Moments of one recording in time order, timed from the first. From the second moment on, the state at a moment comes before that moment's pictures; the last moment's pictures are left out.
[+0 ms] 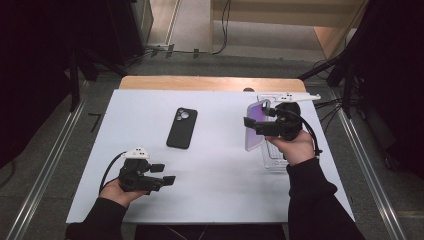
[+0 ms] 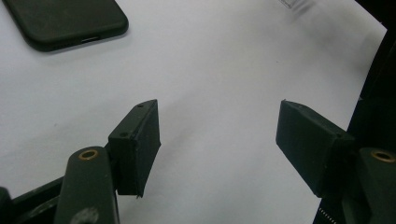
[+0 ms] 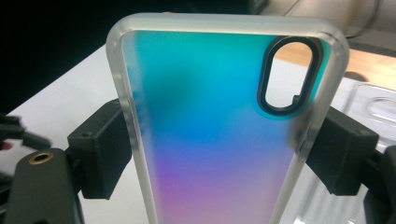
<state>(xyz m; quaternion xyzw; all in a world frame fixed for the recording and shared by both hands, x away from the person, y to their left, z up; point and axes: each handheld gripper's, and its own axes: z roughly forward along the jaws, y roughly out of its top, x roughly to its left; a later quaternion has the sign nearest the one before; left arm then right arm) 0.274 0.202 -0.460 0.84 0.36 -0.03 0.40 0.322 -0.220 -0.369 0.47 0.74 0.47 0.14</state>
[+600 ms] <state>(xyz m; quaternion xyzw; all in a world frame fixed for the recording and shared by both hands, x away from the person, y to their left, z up) 0.274 0.202 -0.459 0.84 0.36 -0.03 0.41 0.329 -0.257 -0.372 0.54 0.68 0.45 0.21</state>
